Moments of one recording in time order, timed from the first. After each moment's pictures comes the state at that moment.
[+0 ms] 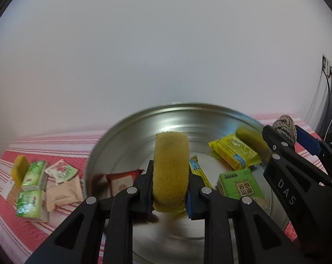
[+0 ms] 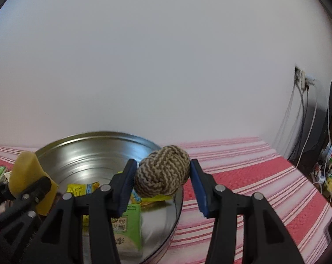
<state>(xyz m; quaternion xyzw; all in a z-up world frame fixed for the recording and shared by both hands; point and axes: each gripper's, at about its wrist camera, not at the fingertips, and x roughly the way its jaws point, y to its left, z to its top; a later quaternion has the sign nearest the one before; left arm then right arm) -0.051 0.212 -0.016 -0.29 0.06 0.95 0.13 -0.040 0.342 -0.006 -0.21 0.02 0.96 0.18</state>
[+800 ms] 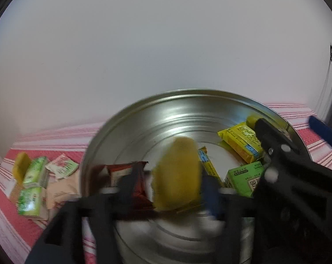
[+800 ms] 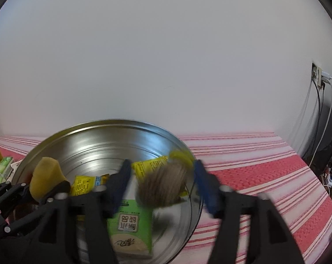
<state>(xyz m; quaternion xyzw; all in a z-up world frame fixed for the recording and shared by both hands) -0.053 0.217 -0.023 -0.30 0.08 0.95 0.10 -0.044 0.322 -0.010 -0.24 0.01 0.96 0.13</state>
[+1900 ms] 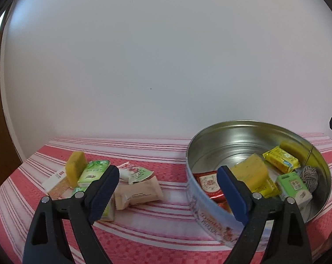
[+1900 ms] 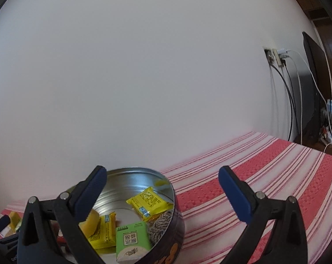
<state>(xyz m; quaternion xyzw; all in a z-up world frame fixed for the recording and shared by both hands) -0.024 0.117 -0.011 -0.21 0.04 0.98 0.02 0.017 0.350 0.003 -0.08 0.14 0.97 0.19</state>
